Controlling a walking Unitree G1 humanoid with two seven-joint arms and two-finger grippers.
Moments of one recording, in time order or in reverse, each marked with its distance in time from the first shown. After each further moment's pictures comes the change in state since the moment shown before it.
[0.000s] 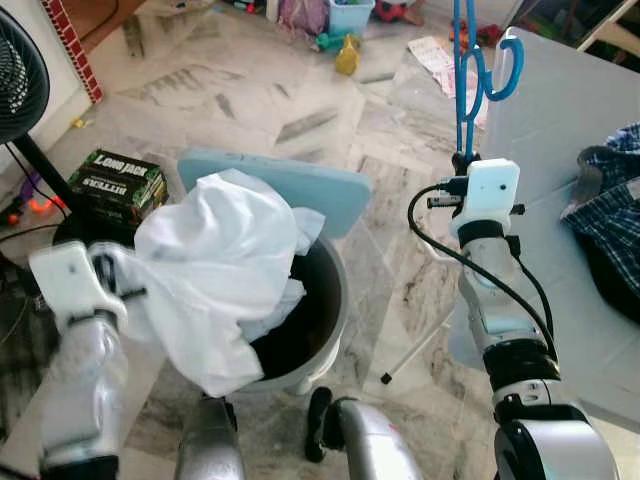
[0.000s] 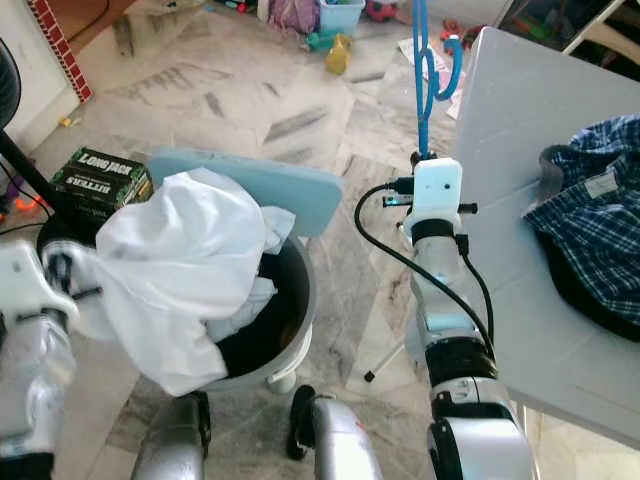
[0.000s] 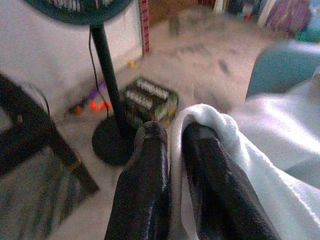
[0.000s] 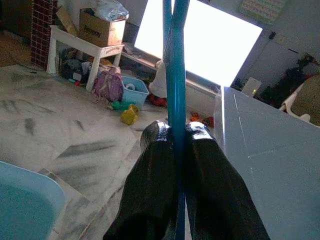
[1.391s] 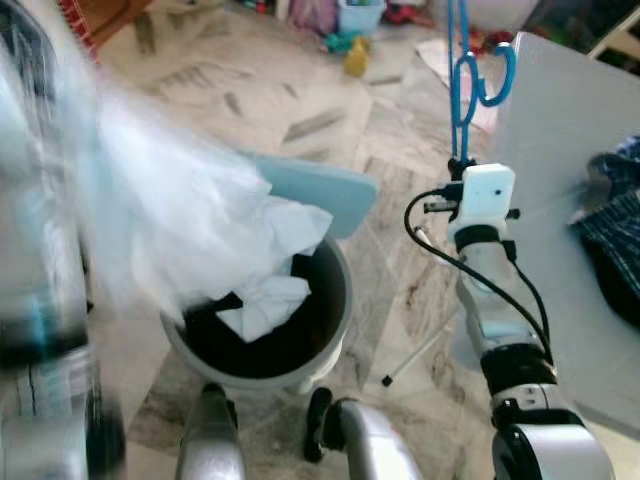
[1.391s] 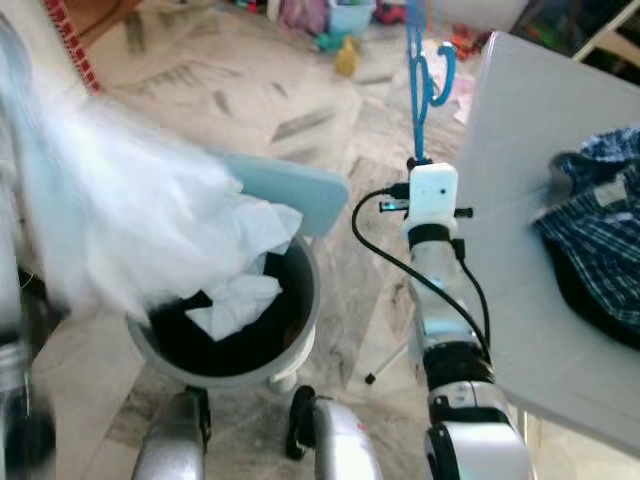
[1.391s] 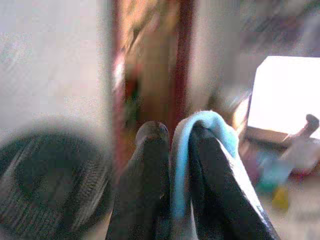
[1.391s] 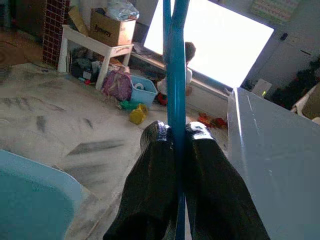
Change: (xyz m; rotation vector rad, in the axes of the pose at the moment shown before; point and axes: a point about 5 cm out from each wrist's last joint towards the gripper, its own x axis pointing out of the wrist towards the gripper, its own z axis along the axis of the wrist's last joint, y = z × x) left arm 0.039 -0.041 0.210 -0.068 -0.688 -0.234; right arm -0.003 0.006 -0.003 0.008 0.010 0.007
